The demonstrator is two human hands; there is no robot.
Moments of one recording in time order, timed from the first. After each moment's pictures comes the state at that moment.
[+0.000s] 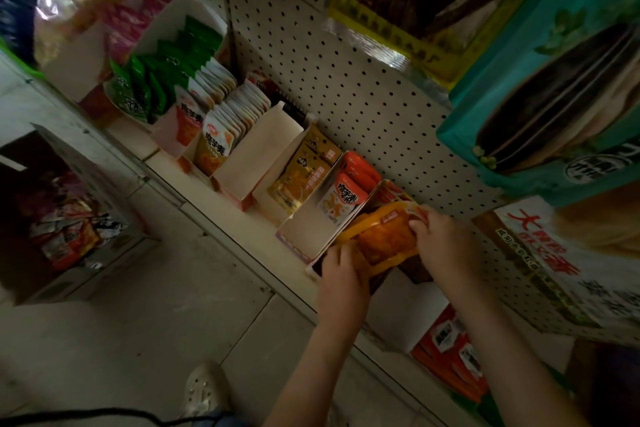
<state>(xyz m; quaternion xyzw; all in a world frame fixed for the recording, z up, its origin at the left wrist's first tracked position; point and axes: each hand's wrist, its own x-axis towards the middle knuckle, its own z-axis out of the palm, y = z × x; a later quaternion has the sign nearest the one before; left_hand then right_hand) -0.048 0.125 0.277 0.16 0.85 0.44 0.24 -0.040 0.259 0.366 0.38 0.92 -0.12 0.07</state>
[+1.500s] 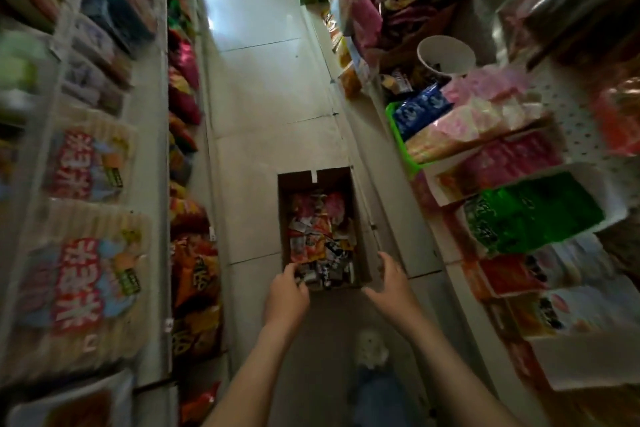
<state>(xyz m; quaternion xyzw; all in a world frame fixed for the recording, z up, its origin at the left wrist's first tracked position) -0.298 -0.349 0.269 -0.29 0.87 0.34 0.19 -0.337 -0.164 0.280 0.07 0.89 -0.33 0.31</state>
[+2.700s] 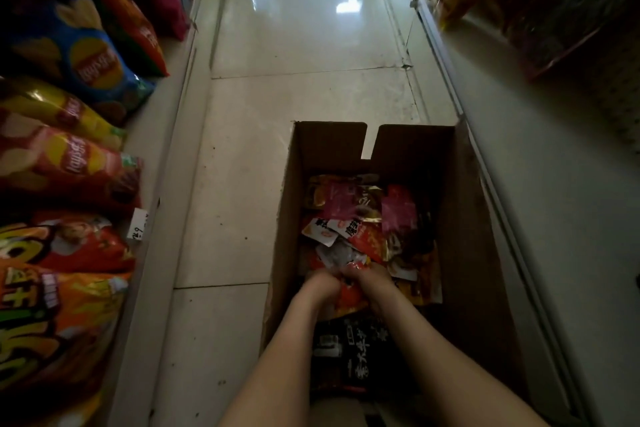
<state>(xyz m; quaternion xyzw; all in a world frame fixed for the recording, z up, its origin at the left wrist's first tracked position) -0.491 -0.403 -0.195 -0.35 0.73 0.49 0.34 -0.531 -0.306 -0.225 0.25 0.70 -0.54 0.39</state>
